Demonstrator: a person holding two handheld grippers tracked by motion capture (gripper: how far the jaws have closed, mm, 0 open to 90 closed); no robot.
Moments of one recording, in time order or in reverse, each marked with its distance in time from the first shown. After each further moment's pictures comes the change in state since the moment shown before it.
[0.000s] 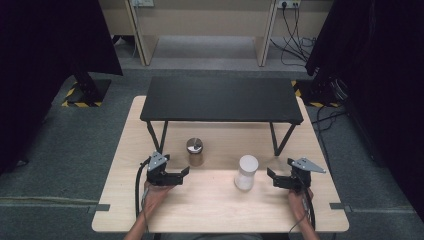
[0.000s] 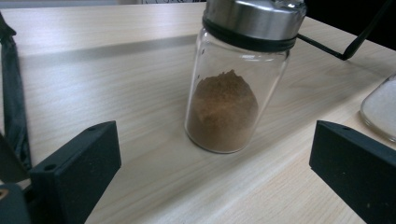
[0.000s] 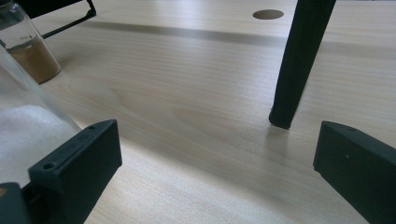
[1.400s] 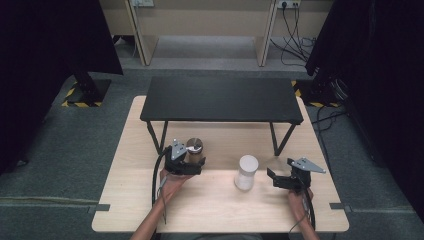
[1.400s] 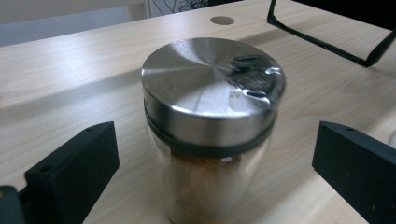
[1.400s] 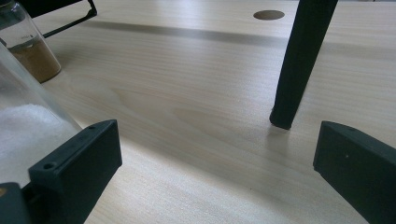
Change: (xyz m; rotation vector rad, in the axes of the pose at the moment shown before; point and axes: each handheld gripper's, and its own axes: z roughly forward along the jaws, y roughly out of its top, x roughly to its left) left arm -0.042 0.043 0.048 0.041 0.083 0.089; right arm 0.000 0.000 0.000 0.000 0.000 -0.004
